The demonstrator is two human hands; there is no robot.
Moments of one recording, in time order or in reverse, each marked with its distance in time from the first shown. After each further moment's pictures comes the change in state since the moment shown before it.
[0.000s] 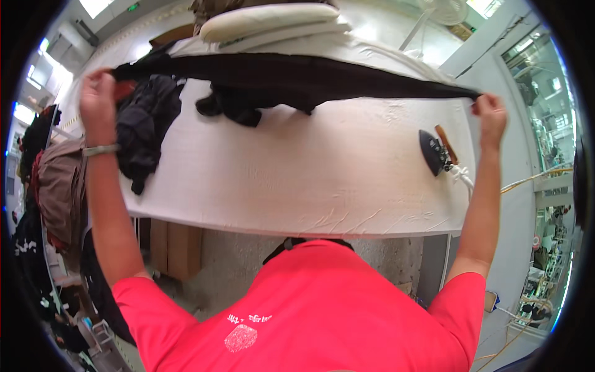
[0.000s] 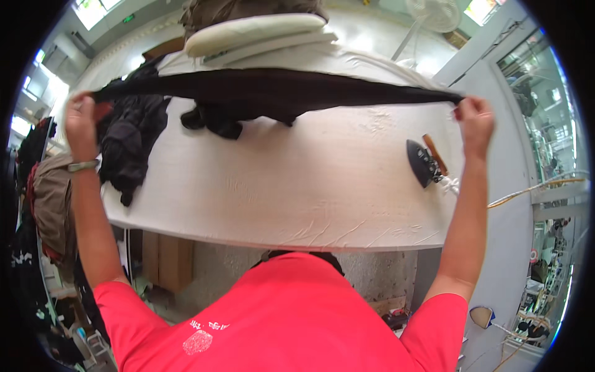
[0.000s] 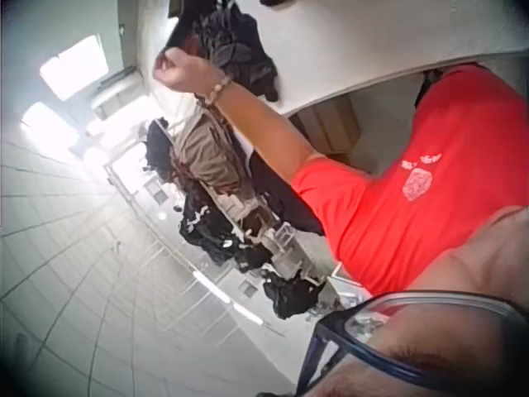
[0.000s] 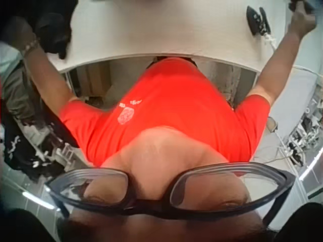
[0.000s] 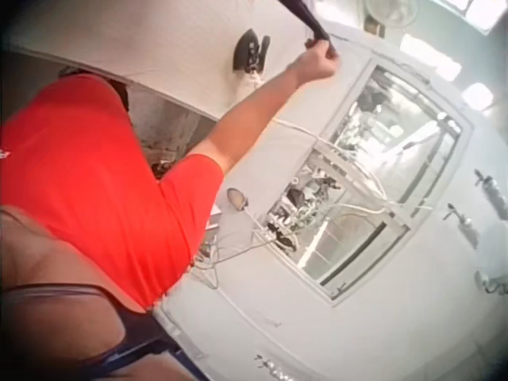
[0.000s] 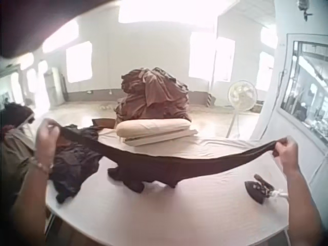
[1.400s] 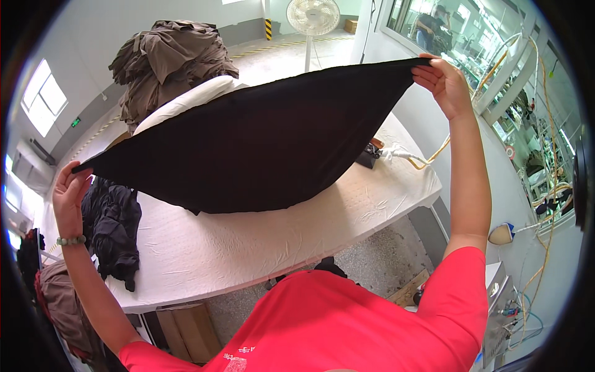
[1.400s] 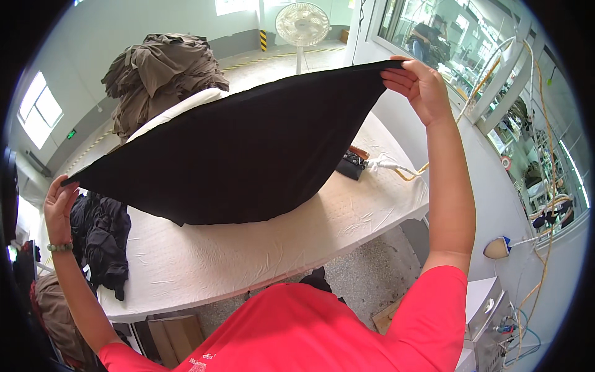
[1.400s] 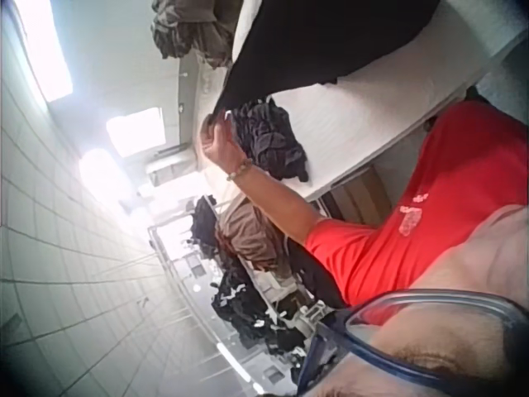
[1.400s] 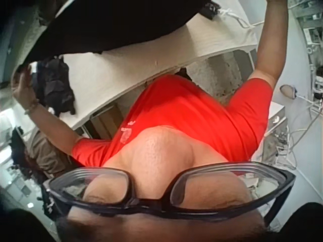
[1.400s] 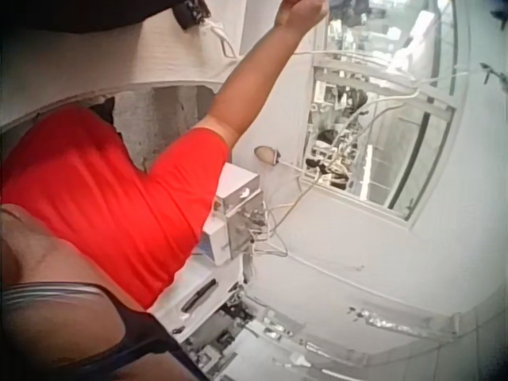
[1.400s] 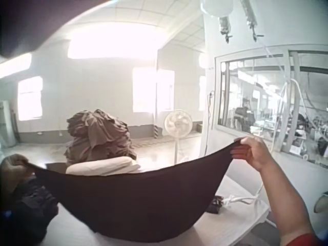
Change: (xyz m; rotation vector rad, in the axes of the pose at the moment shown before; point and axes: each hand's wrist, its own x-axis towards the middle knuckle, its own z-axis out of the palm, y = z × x) left_hand 0.023 0.089 0.011 -0.503 -0.483 -0.163; right_hand -0.021 -0.103 -0.185 0.586 -0.101 0.158
